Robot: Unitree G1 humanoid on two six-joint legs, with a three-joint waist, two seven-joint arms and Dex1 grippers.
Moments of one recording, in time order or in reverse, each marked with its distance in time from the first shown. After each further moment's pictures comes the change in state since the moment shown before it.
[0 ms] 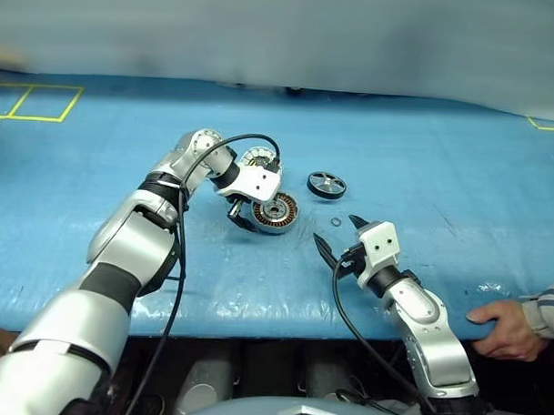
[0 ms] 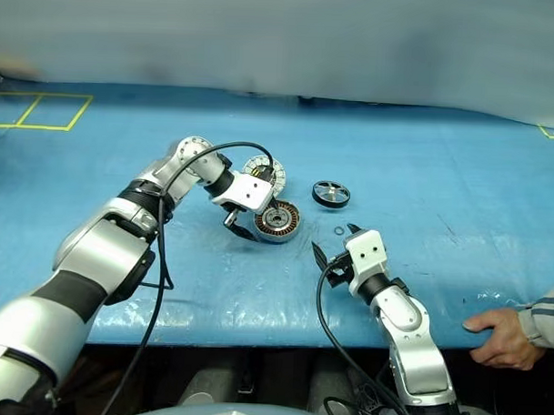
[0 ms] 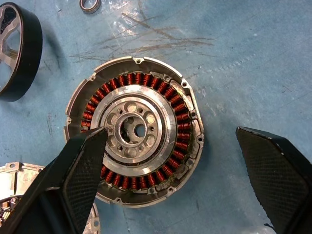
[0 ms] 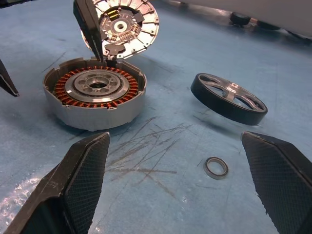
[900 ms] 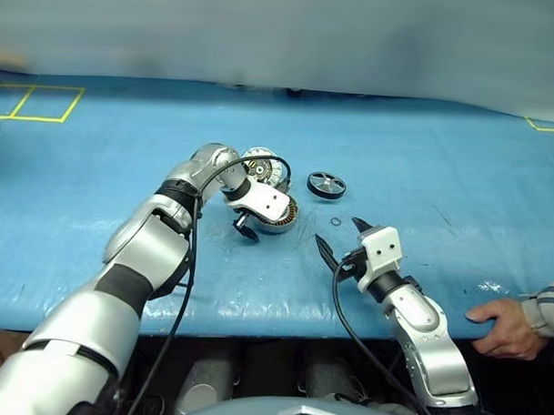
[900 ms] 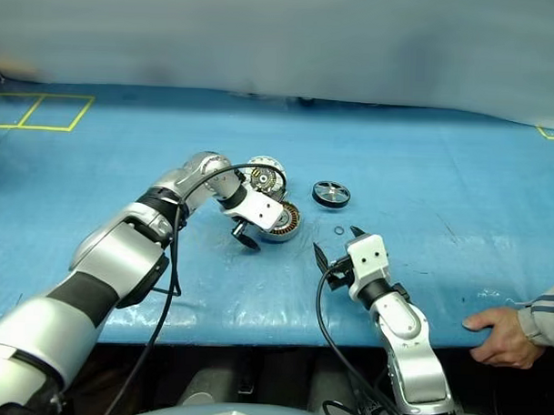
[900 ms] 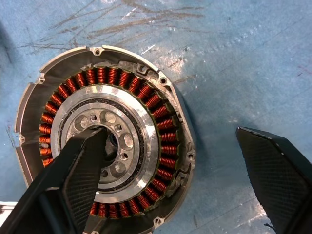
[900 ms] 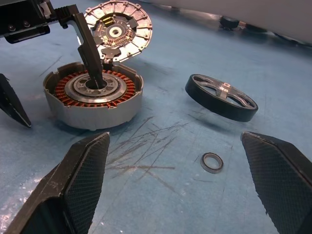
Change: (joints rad) left arm -0.002 -0.071 -0.059 0.063 0.171 -0.040 0.146; right arm 0.041 0.019 0.000 -0.030 -0.012 -0.018 -0.035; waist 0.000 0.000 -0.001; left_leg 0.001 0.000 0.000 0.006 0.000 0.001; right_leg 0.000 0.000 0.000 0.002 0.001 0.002
